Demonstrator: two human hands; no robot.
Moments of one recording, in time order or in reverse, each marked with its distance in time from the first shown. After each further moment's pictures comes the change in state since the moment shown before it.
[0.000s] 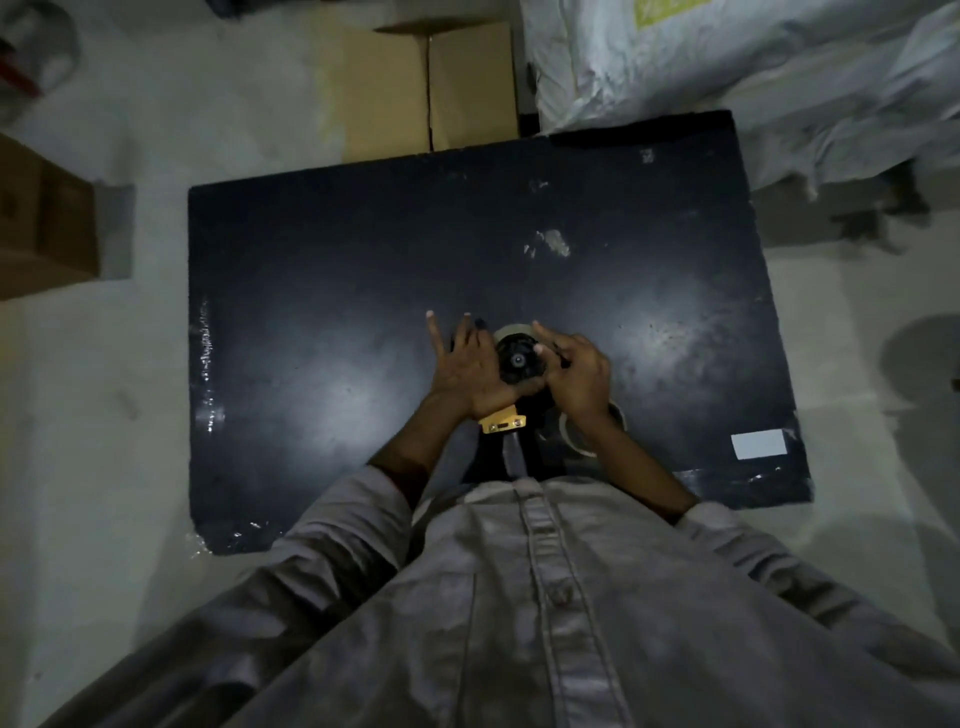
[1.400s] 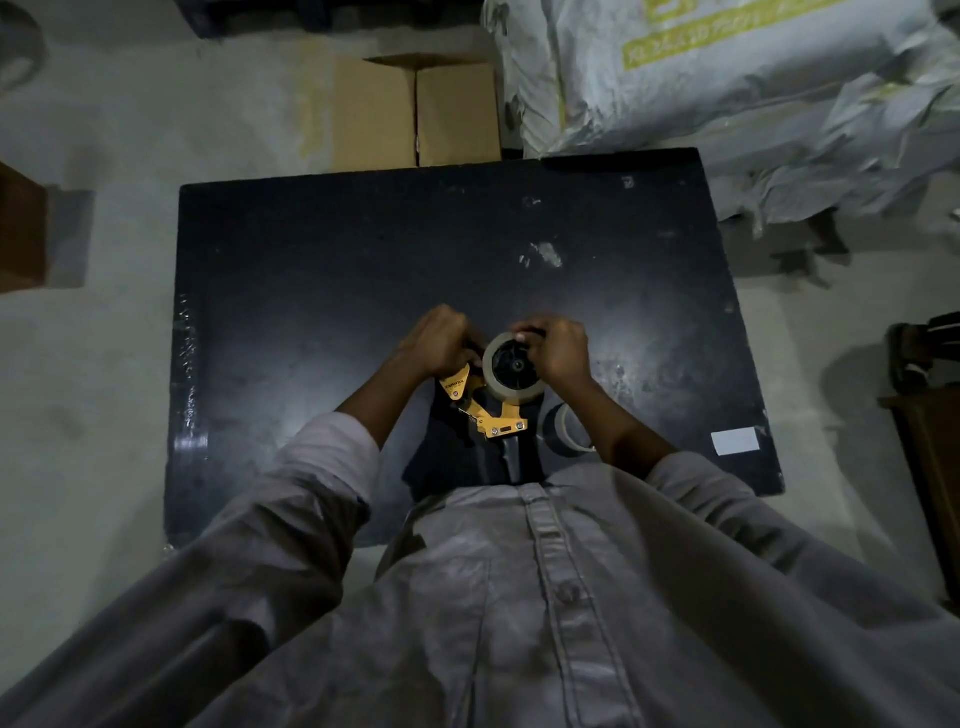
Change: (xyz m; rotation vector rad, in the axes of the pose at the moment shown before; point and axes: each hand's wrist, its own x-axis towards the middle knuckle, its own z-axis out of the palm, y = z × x) left_hand 0.049 -0.078 -0.016 -0.219 0.283 0.579; right_hand 0.037 -0.025 0.009 -0.238 -0.161 0.040
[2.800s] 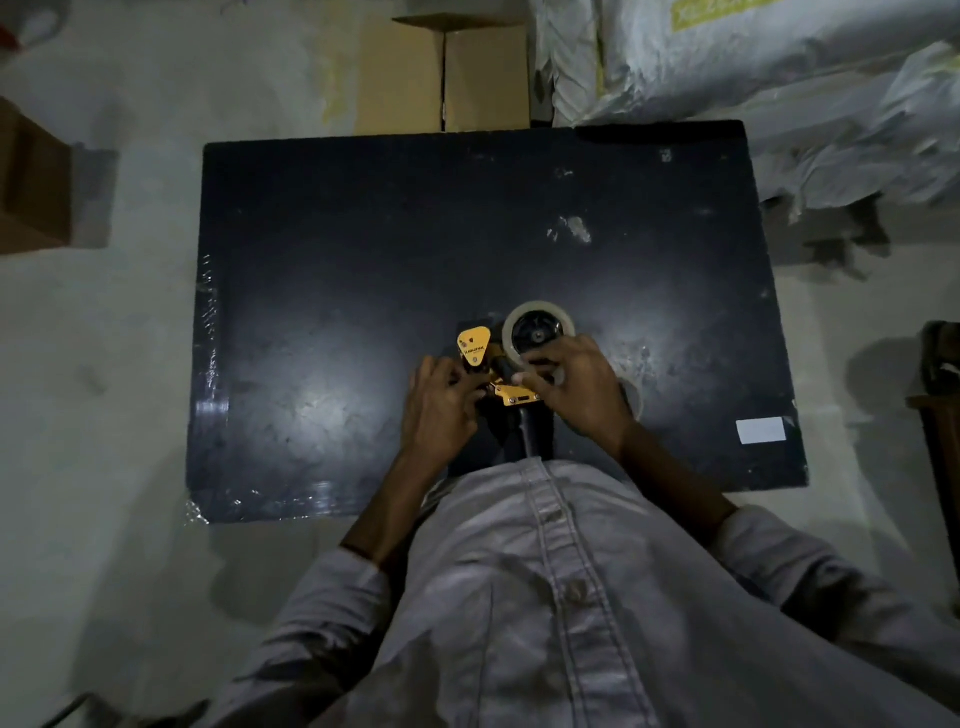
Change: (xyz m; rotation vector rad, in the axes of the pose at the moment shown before) left_hand -0.138 0.080 0.071 0.003 0.472 -0.346; right_hand -0.089 0.001 -0.015 -0.118 -0.067 -0.359
